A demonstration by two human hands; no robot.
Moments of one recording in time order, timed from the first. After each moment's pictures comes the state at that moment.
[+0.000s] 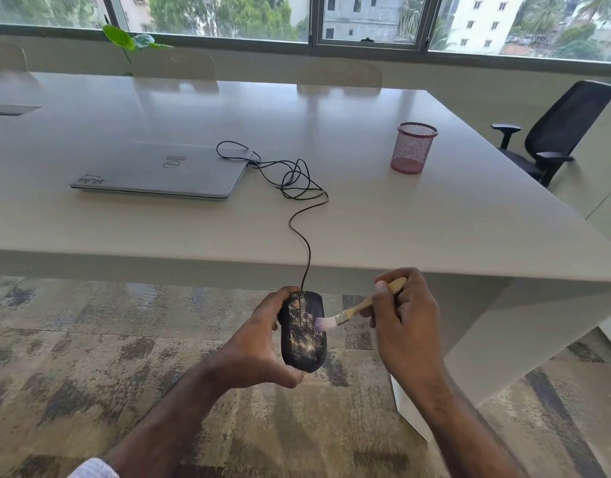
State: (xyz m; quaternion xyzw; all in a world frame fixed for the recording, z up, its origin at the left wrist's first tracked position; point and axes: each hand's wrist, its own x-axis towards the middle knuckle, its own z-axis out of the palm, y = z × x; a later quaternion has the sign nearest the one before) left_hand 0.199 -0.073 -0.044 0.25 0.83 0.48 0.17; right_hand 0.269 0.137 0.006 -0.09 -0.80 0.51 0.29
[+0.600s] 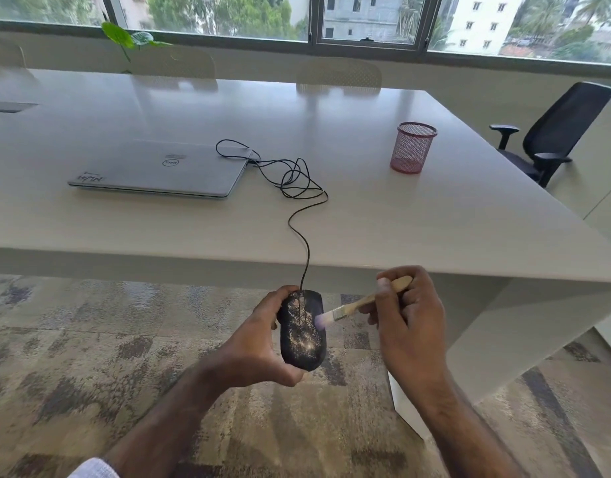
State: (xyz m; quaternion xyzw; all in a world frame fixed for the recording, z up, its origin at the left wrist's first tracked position) left_hand 0.199 -0.073 -0.046 0.24 0.82 0.49 0.17; right_hand 0.274 0.135 0.011 -0.07 -0.79 0.53 0.31
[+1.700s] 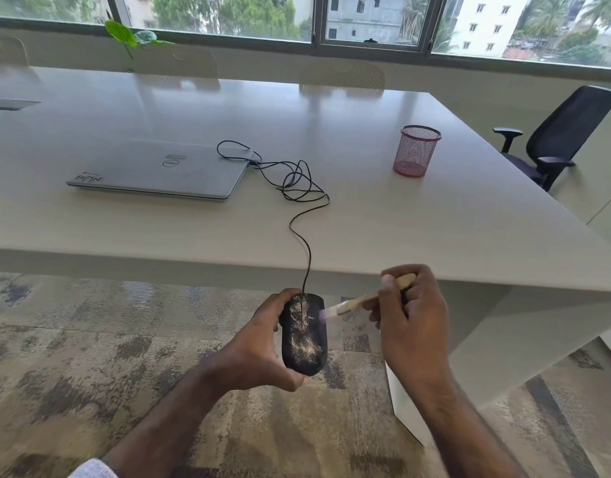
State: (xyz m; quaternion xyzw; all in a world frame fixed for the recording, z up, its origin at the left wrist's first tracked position) left_hand 0.193 -0.068 -0.045 0.24 0.82 0.50 0.17; right_hand 0.260 0.138 0.013 -0.11 -0.79 0.53 0.30
